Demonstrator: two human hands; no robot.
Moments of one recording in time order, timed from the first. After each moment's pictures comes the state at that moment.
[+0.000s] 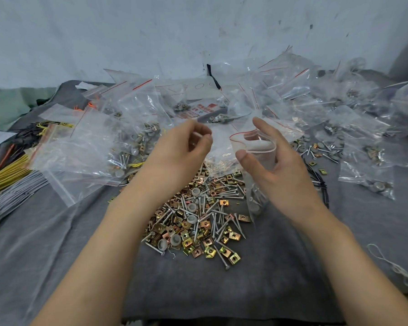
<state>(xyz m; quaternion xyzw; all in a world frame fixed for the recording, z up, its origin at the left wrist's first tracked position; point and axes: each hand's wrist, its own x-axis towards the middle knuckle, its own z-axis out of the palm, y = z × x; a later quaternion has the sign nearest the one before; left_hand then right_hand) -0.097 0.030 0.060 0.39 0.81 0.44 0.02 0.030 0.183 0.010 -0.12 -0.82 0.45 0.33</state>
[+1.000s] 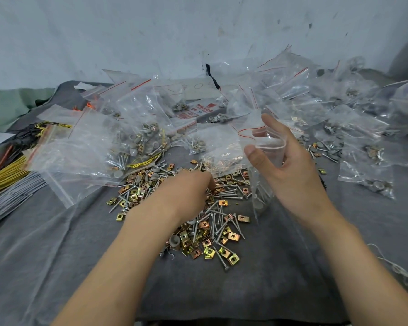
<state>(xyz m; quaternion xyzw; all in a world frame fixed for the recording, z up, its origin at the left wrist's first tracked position) -0.092 0.035 0.023 0.45 0.89 0.05 0.10 0.035 0.193 0.011 -0.14 -0.81 0.46 0.35</state>
